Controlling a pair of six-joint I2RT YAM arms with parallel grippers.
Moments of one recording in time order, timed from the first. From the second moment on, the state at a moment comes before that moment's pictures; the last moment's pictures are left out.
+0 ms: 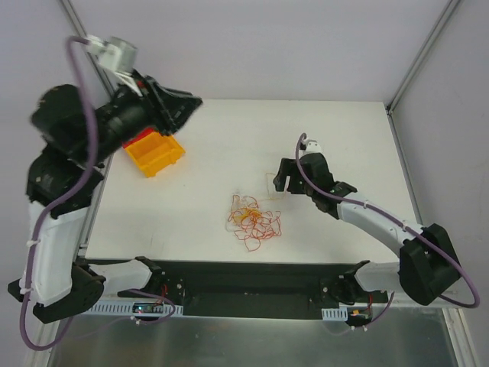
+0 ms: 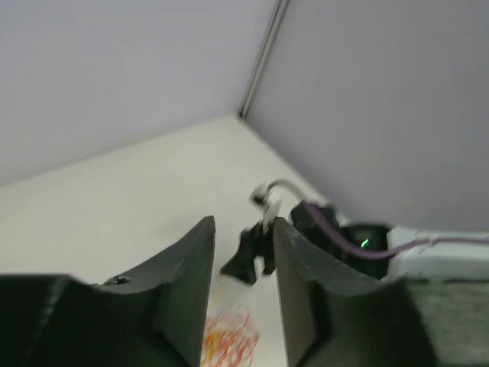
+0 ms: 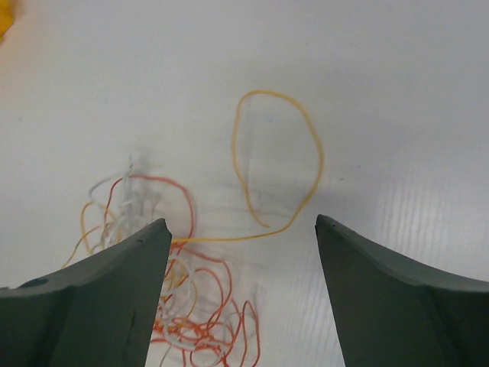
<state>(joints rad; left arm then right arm) -0.55 1.21 2.12 -0.76 0.21 -0.32 0.61 1.30 0.78 -0.09 0.18 0.52</state>
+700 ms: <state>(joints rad) -0.55 1.23 0.76 -0.34 0.49 -0.57 0.76 1.36 0.74 -0.14 -0.34 0.48</state>
